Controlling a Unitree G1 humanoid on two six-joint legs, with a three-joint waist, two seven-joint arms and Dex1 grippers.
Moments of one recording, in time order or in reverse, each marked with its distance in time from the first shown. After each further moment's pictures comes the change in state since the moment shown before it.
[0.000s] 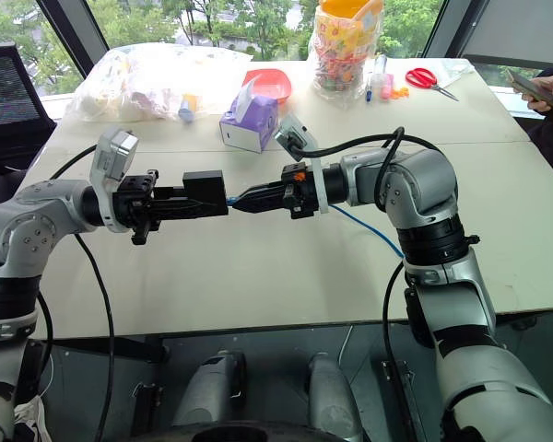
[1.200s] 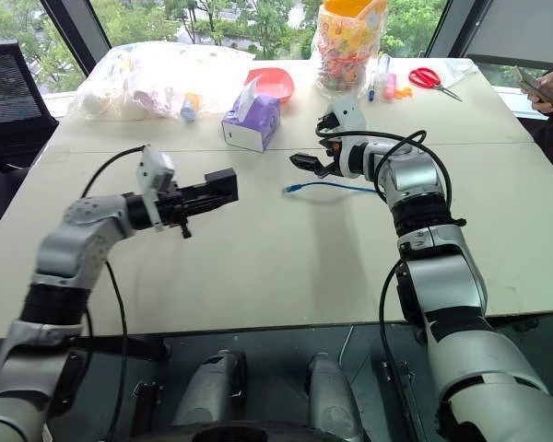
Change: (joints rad) left arm 0.009 -0.277 -0.097 0.245 0.408 -0.470 0.270; right arm -0.100 0.020 -0.053 0.645 -0.440 -0.597 -0.315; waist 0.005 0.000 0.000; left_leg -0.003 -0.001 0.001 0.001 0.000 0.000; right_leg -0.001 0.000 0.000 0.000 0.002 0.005
